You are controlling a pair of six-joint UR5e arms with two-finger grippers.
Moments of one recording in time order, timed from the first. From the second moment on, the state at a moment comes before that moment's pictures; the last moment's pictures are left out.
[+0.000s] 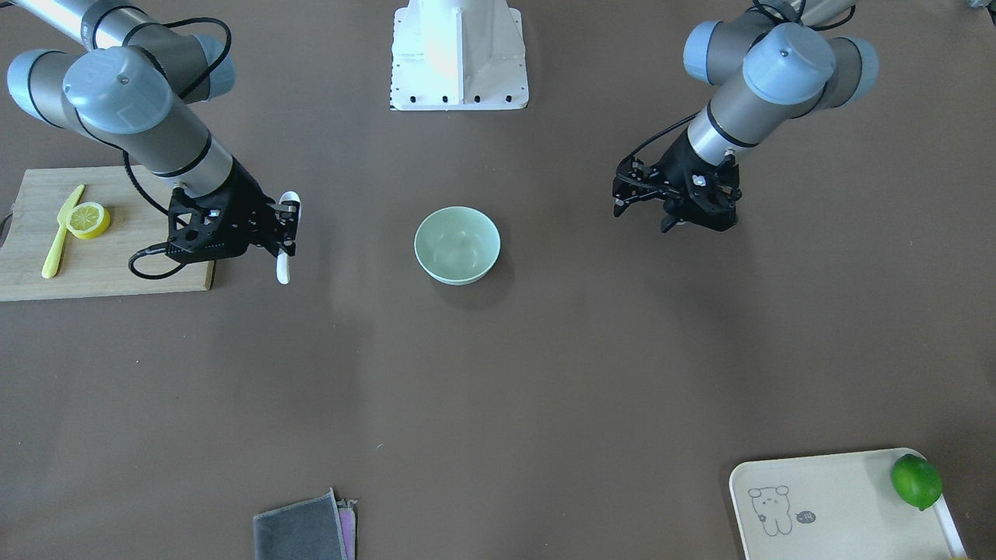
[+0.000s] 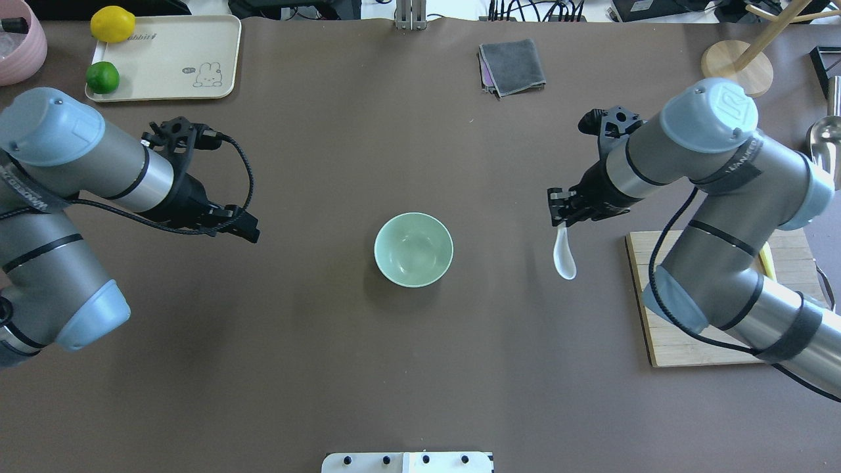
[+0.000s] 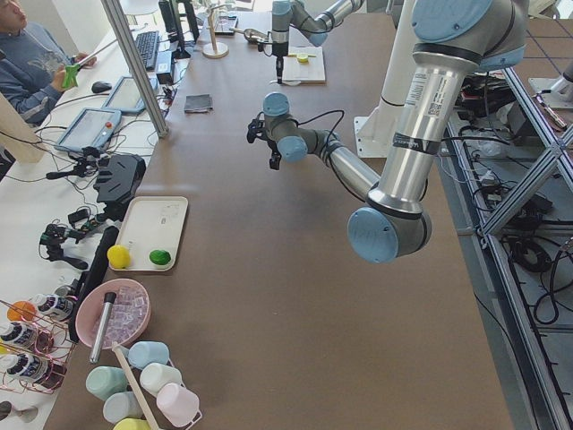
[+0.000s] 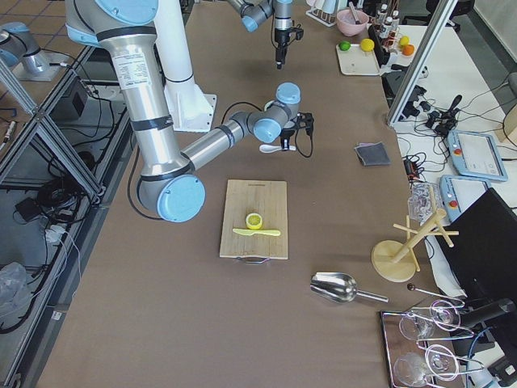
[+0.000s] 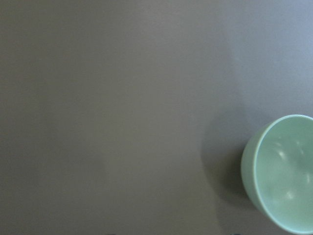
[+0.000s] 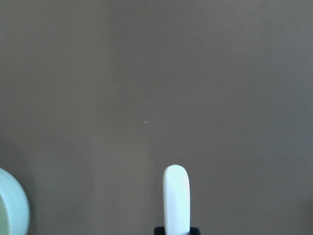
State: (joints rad) left arm -0.78 -1.83 -1.84 -1.93 -2.19 -0.89; right arm 0.73 -1.20 1.79 -1.29 2.11 1.16
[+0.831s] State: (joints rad) left arm -0.84 -1.73 -1.84 -1.96 -2.21 -0.82; right arm 0.59 -0.86 1.61 -1.39 1.90 1.77
